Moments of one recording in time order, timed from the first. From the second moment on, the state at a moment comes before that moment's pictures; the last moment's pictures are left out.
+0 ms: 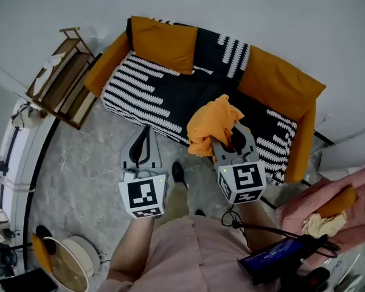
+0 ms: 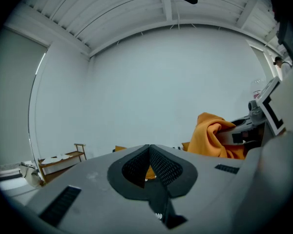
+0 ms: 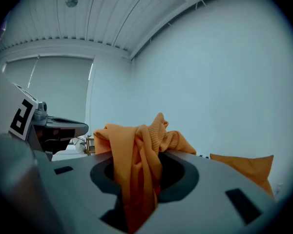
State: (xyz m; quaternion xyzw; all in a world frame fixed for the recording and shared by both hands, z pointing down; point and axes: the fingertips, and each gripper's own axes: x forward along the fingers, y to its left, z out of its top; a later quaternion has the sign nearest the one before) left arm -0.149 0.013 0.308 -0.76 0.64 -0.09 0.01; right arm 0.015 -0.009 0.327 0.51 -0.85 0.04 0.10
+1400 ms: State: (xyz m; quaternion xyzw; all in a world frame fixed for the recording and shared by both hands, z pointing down) left arm -0.166 -0.346 0.321 -0.84 0.54 -0.10 0.02; right arm 0.013 -0.338 0.334 0.62 -0.77 0.06 0.11
